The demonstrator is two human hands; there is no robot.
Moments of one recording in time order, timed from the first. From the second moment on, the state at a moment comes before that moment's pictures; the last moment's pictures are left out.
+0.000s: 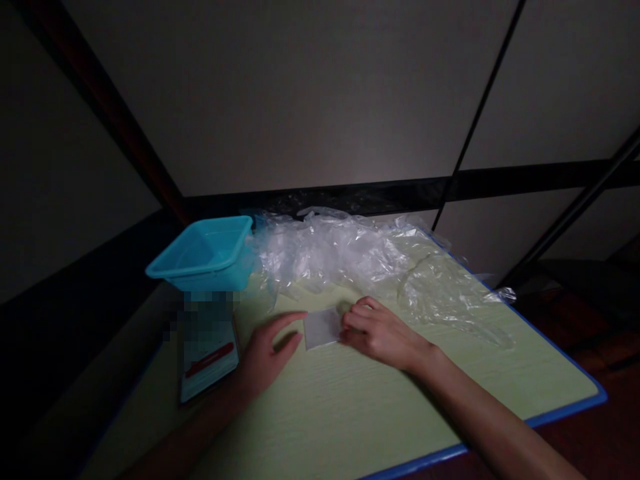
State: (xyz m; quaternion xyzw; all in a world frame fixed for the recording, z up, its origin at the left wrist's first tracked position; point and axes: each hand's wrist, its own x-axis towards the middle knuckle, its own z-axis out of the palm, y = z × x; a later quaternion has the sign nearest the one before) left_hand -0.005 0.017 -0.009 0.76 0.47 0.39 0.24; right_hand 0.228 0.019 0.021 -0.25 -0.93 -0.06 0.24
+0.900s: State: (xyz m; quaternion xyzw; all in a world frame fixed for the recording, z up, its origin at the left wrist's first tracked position) left_hand 0.003 0.002 0.007 0.78 0.42 0.38 0.25; right_hand 0.213 0.016 0.013 -0.31 -0.88 0.10 0.34
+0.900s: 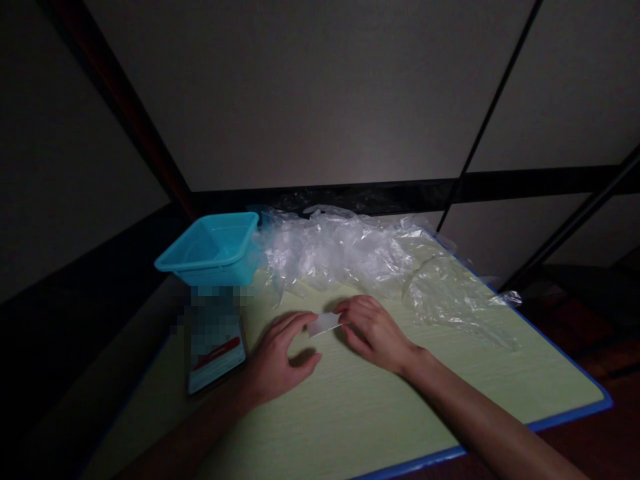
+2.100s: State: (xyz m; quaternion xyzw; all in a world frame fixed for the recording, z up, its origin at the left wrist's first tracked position) left_hand 0.018 0.006 0.002 0.55 0.40 0.48 0.55; right_hand 0.195 0.019 -0.002 -0.40 -0.68 0.42 0.45
